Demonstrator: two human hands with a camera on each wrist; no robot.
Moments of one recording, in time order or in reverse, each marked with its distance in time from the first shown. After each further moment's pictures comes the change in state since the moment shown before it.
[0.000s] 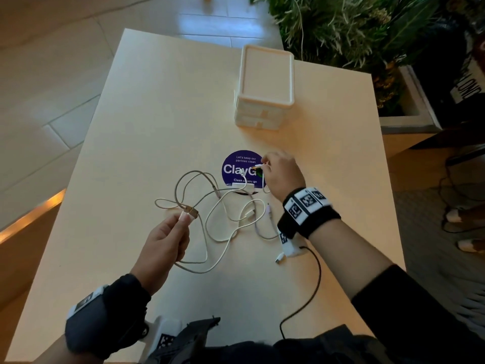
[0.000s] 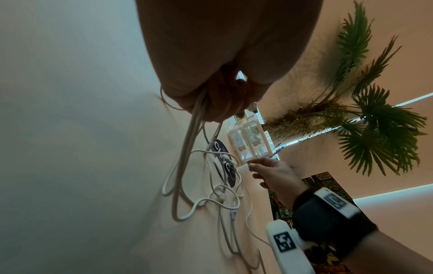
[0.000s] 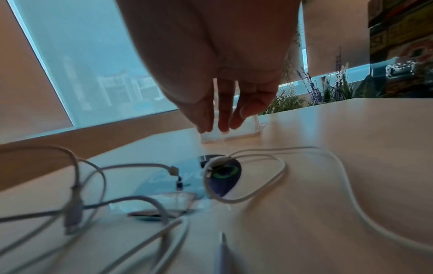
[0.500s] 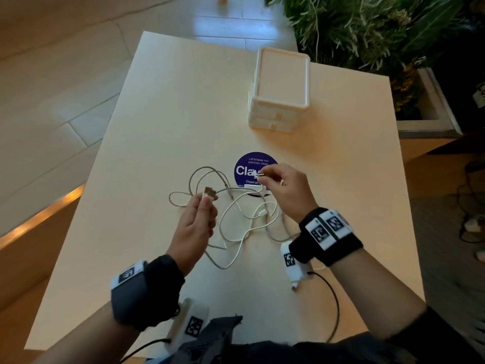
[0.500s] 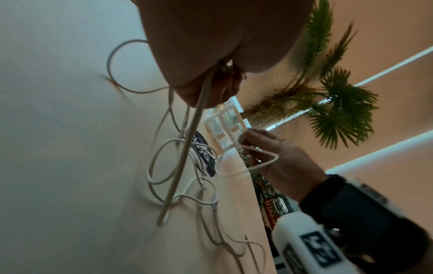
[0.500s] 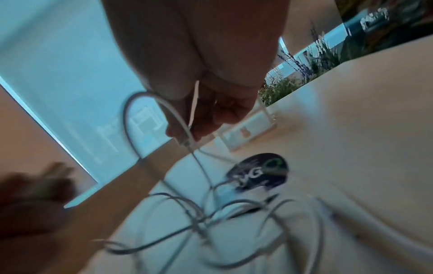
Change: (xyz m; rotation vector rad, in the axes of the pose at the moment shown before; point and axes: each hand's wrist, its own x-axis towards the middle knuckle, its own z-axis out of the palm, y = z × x) left_hand 0.006 0.013 0.027 0.007 0.000 0.182; right_hand -0.043 -0.022 -0.002 0.544 0.041 -0.004
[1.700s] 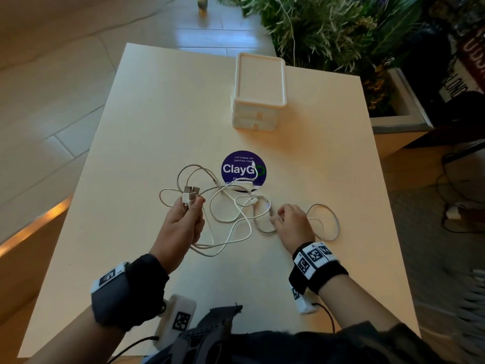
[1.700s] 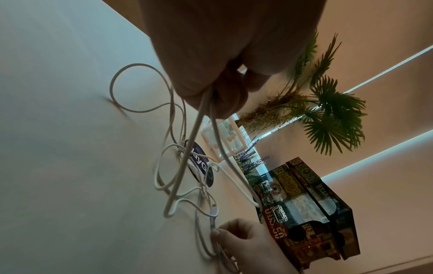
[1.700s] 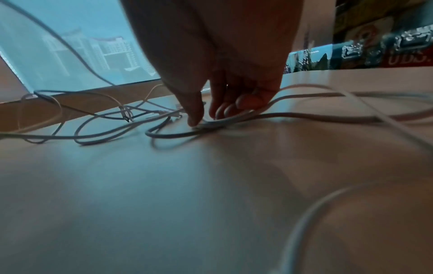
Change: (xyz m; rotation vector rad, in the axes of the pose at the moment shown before) left_hand -0.007 0.008 -0.005 -0.032 -0.067 -0.063; right_hand -0.067 0.069 -0.001 -0.435 -0.024 0.305
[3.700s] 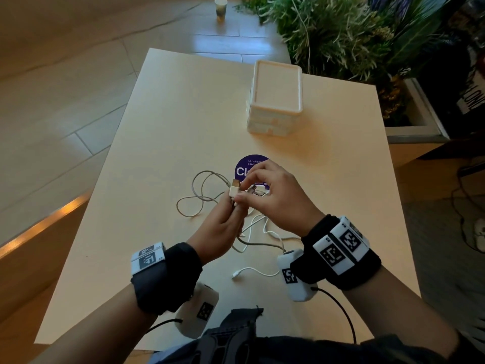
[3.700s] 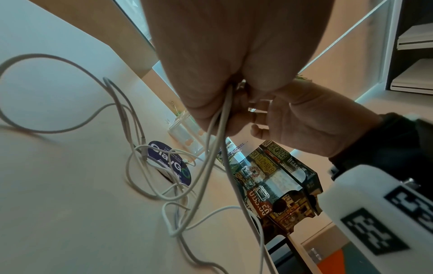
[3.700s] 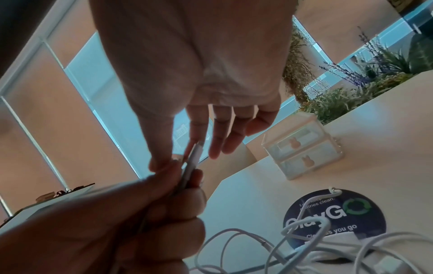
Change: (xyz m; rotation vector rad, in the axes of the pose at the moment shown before) left_hand -0.005 0.015 0.034 0.269 -0.261 0.216; right_hand -0.018 -0.128 -0.076 0.341 -0.143 -0.467
